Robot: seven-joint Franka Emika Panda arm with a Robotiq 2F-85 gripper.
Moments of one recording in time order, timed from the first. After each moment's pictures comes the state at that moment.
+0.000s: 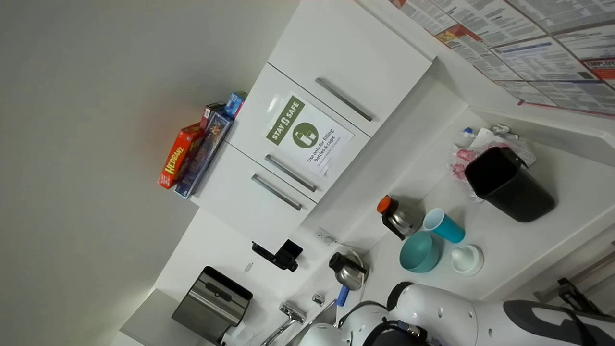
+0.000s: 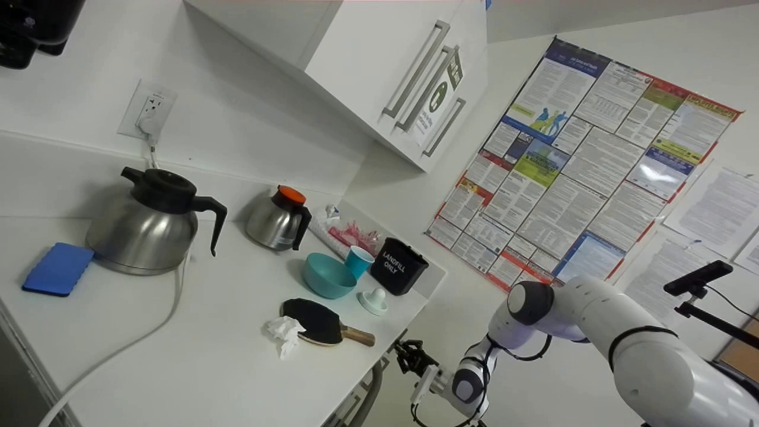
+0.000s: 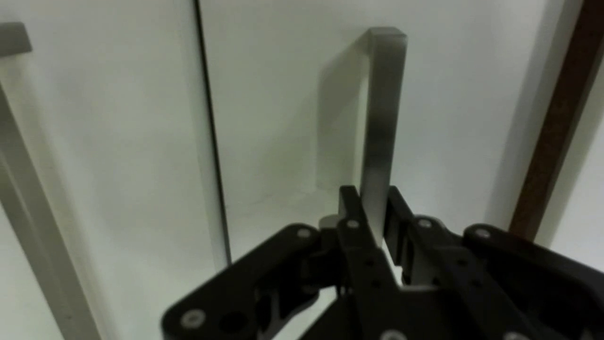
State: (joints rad) arm -0.62 1.43 -0.20 -1.44 2.15 1.68 -1.27
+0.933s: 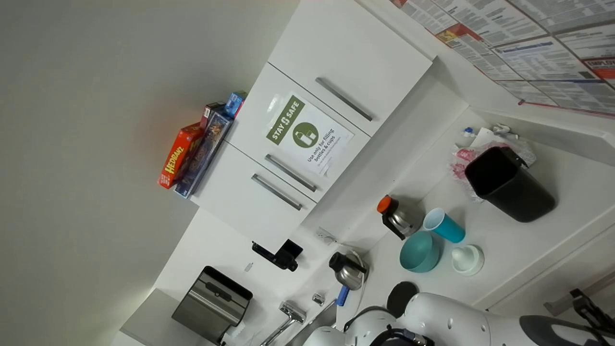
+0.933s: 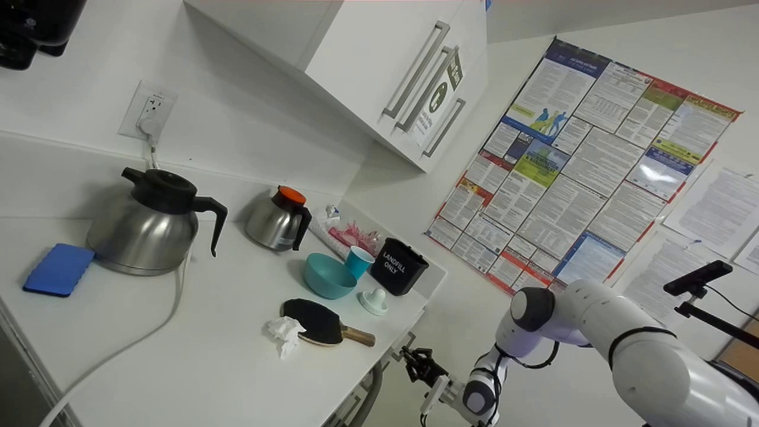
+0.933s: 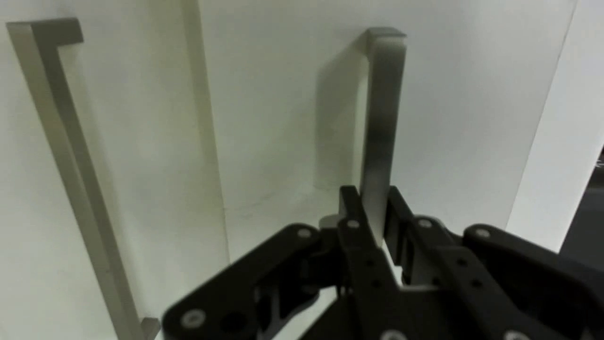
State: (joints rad) arm -0.65 1.45 -0.26 -1.46 2.13 1.58 -1.27
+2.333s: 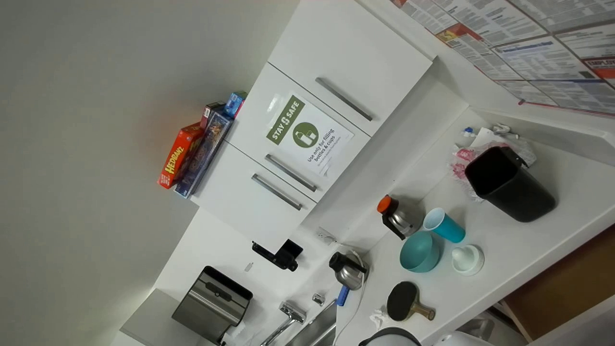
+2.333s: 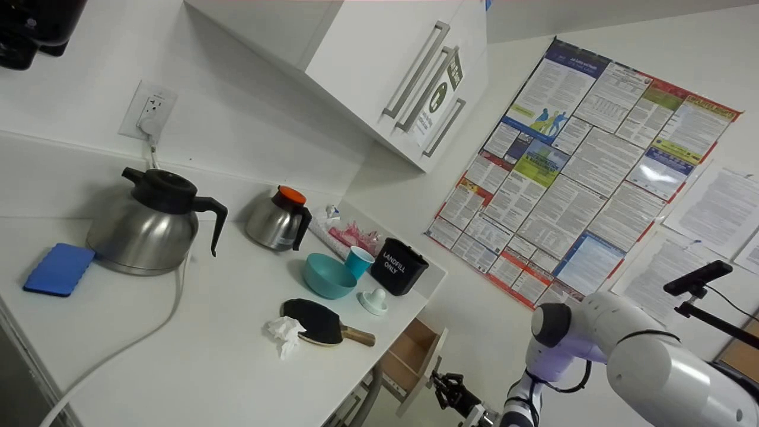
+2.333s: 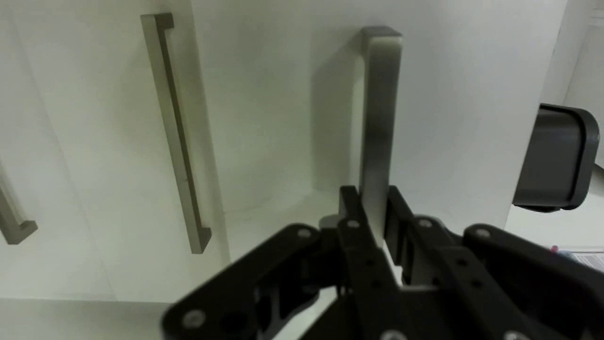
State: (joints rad) arm -0.84 1.47 -0.33 -1.48 1.97 1.43 -1.27
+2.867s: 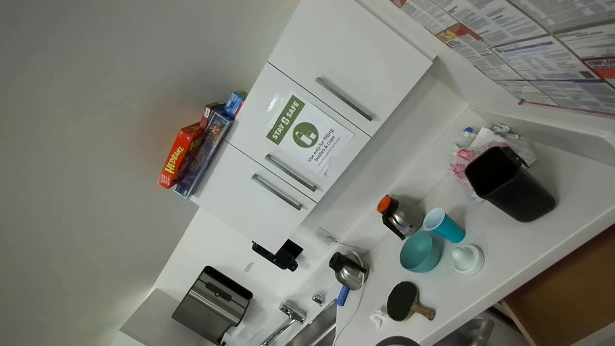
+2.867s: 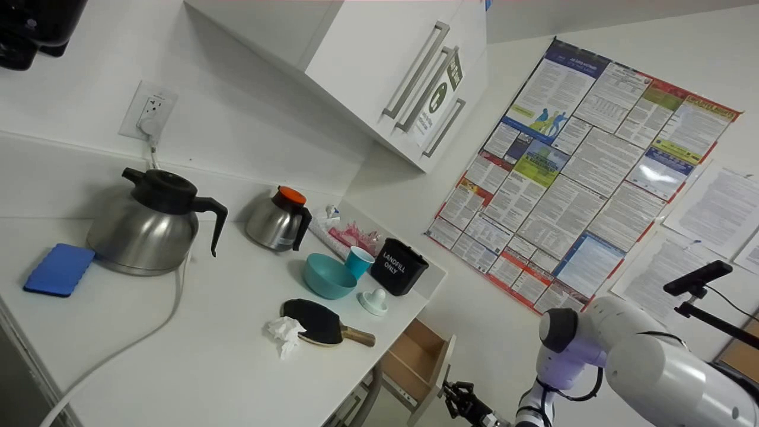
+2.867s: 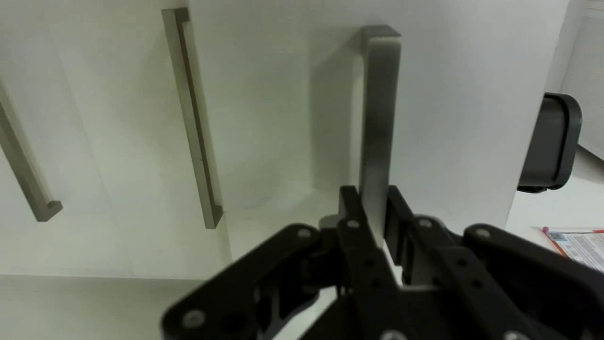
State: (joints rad) arm -0.90 1.47 -0.35 -1.48 1.92 1.41 -1.28
